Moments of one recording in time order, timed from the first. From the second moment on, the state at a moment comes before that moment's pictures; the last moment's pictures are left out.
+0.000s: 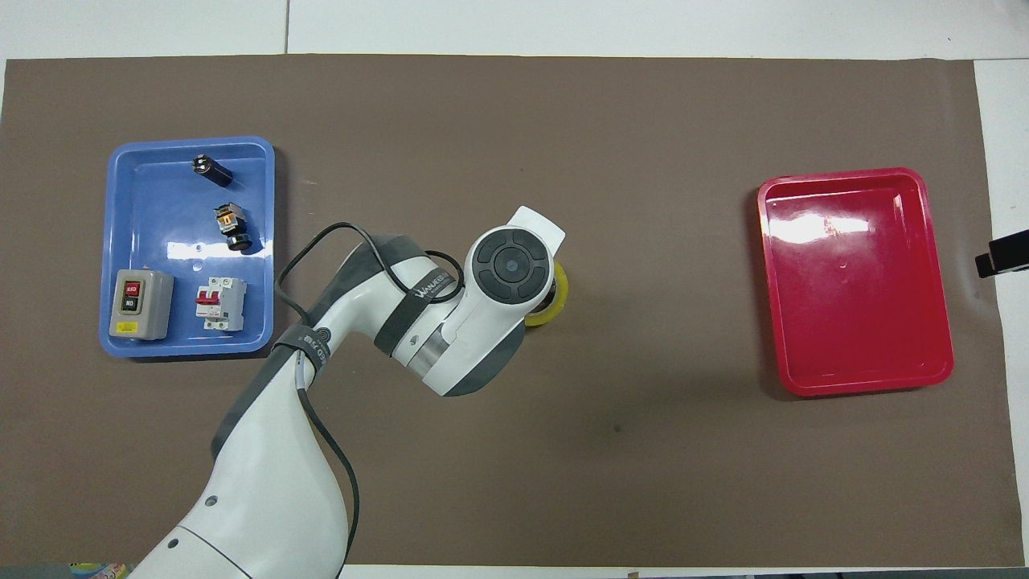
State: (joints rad) left arm -0.73 0.43 0.00 -1.75 0.10 2.20 -0.91; right arm 0.00 -0.02 -0.15 -1.60 -0.02 1.49 -0.21
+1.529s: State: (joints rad) left arm -0.02 0.00 0.03 -1.65 -0.02 1.63 -0.01; right arm 0.67 0.36 -0.13 -1.86 0.07 2.34 0.44
